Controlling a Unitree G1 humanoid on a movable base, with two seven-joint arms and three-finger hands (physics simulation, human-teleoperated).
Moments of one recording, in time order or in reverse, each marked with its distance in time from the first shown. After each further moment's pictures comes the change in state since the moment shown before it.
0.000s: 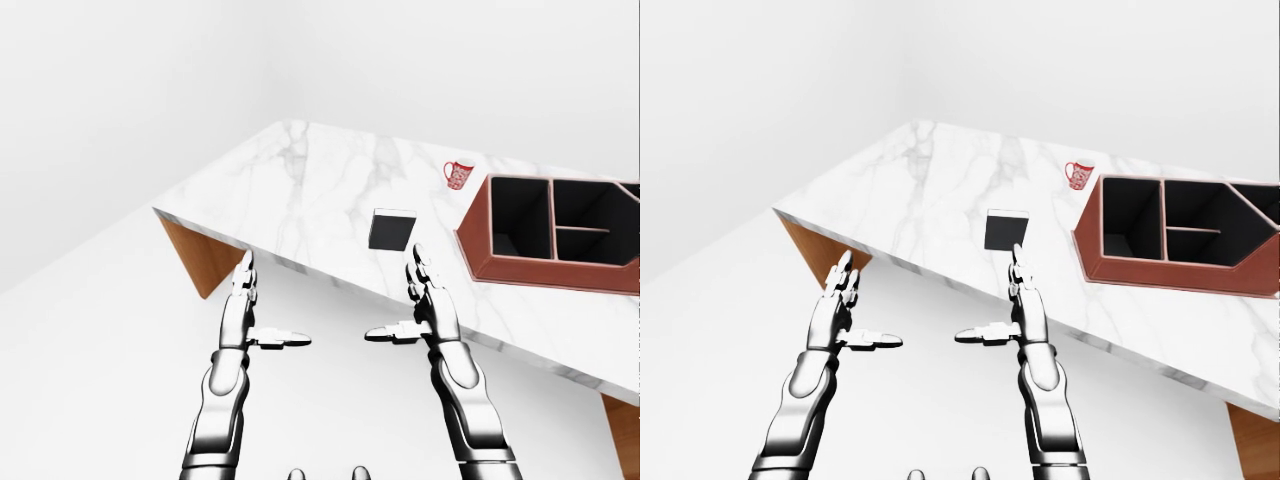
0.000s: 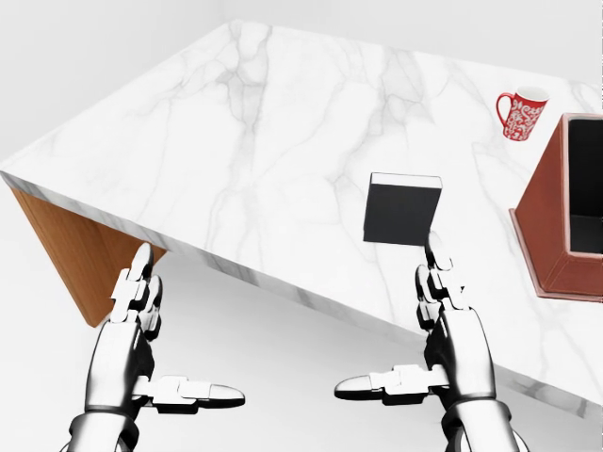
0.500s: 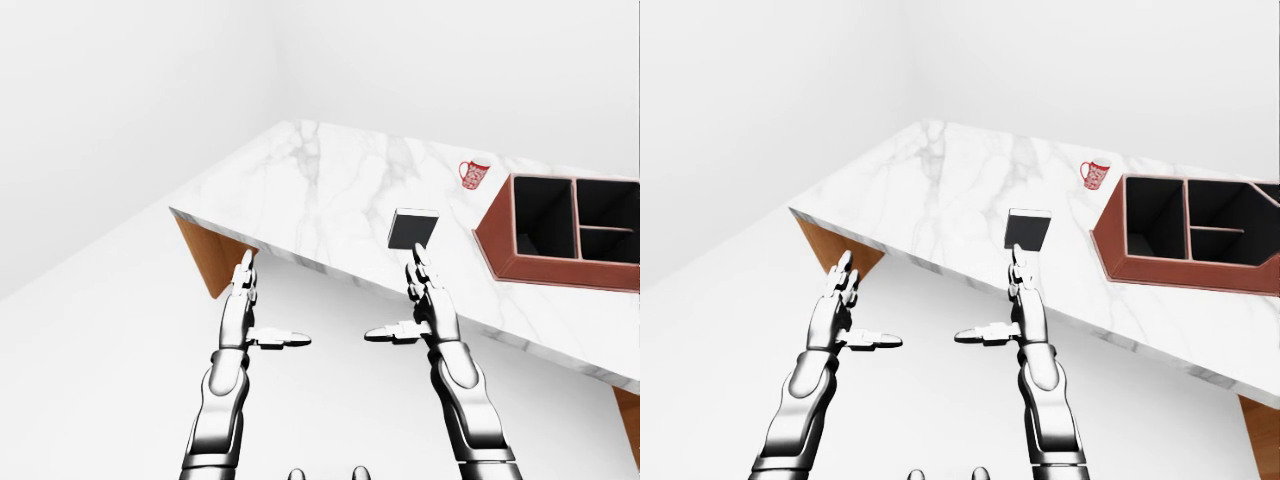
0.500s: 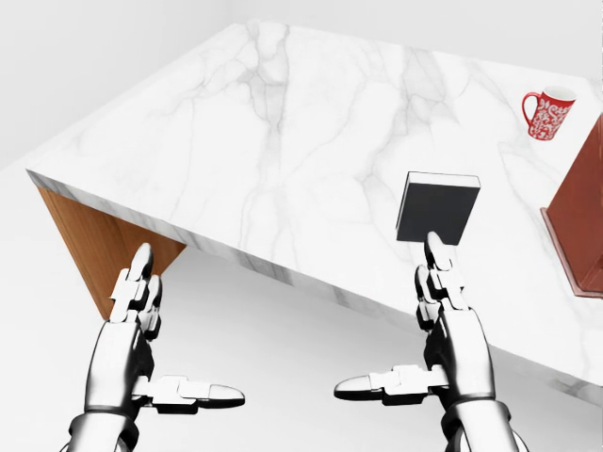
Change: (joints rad) left arm 0.002 0.000 0.000 -0.005 0.000 0.003 0.001; right arm 0.000 0.001 0.001 0.001 -0.001 0.001 0.000
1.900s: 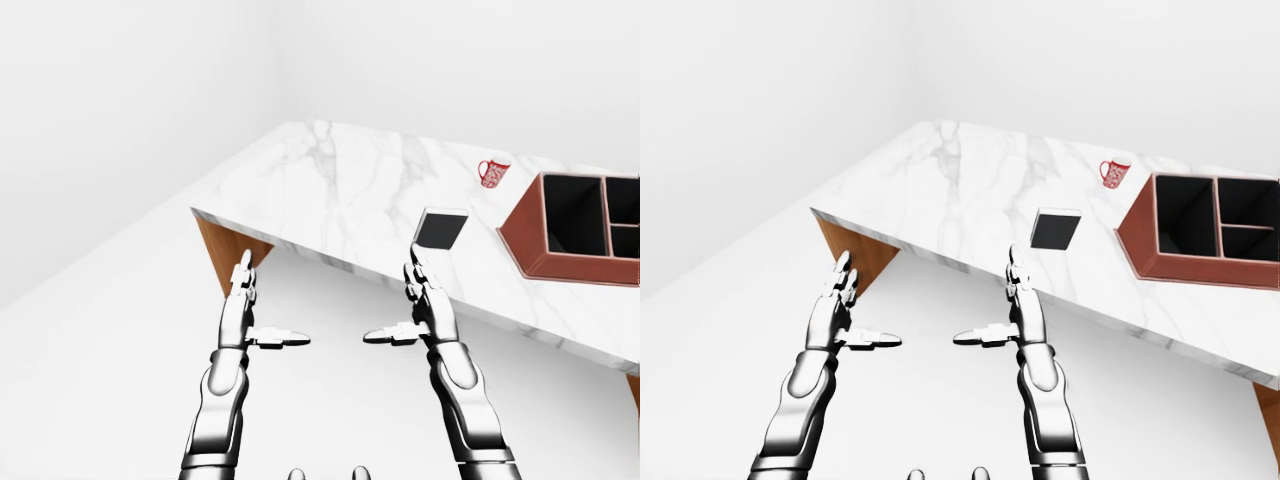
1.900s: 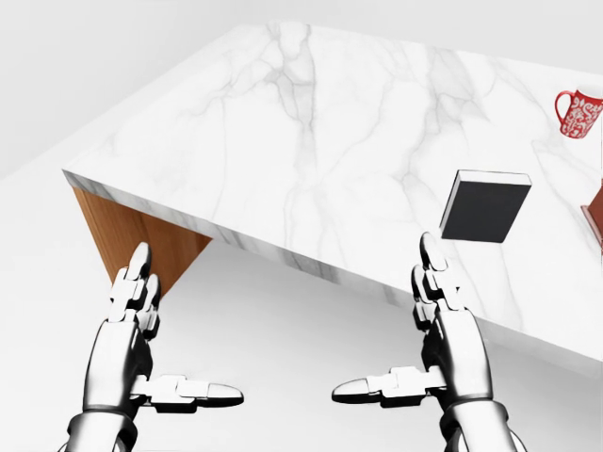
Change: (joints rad) left arm -0.001 0.001 0.003 -0.005 -0.008 0.006 -0.001; right arm 0.002 -0.001 0.006 0.005 -0.014 -0.014 0.014
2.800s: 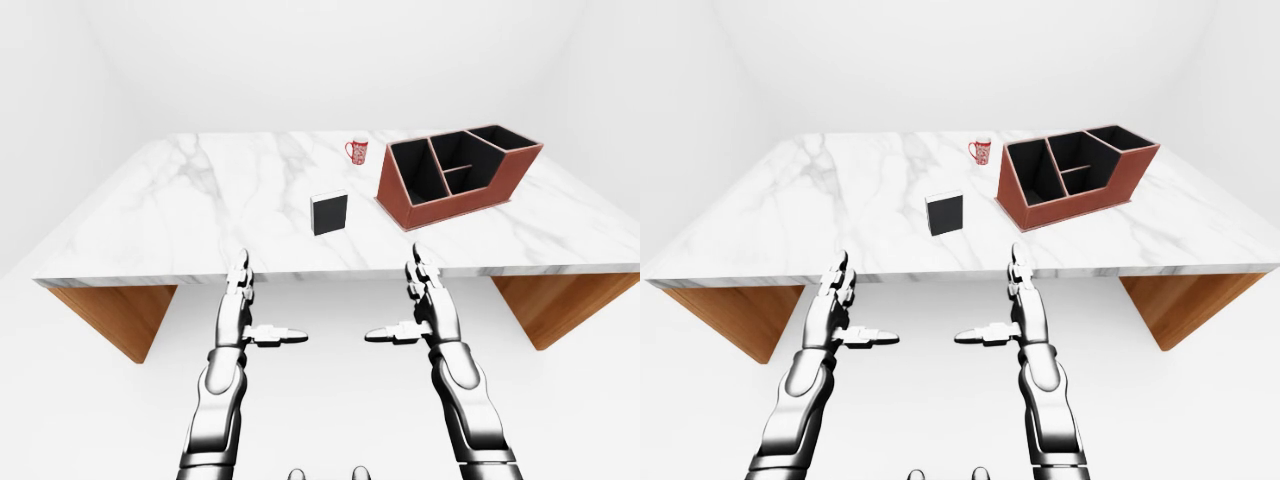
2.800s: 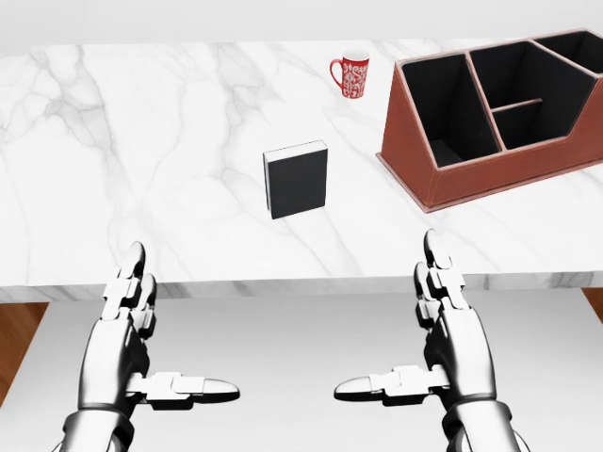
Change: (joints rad) left arm -0.005 0.002 0.013 -0.007 -0.027 0.016 0.004; right arm 0.003 0.000 -0.005 -0.011 0.011 -0.008 0.000
